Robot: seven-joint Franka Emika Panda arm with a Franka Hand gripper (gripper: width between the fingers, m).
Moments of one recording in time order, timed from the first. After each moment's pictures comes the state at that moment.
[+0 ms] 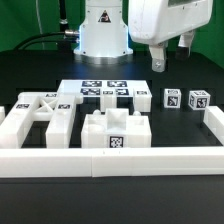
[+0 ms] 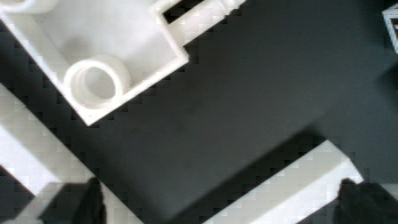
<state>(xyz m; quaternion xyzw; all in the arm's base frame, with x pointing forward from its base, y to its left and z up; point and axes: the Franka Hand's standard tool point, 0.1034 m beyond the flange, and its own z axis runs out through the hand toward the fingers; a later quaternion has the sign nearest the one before) 0.565 0.058 0.113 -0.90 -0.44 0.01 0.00</state>
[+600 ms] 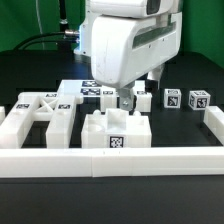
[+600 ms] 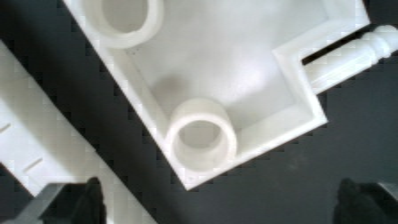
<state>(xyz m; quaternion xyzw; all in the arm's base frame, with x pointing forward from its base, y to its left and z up) 0.600 0.009 0.073 -0.88 -0.47 0.01 0.00</state>
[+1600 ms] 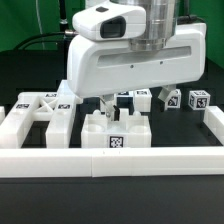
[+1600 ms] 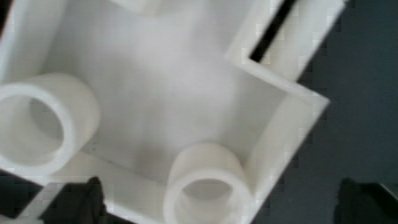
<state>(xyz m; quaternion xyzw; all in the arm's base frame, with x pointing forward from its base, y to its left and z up) 0.593 0.008 0.045 -0.99 -0.14 0.02 0.00</state>
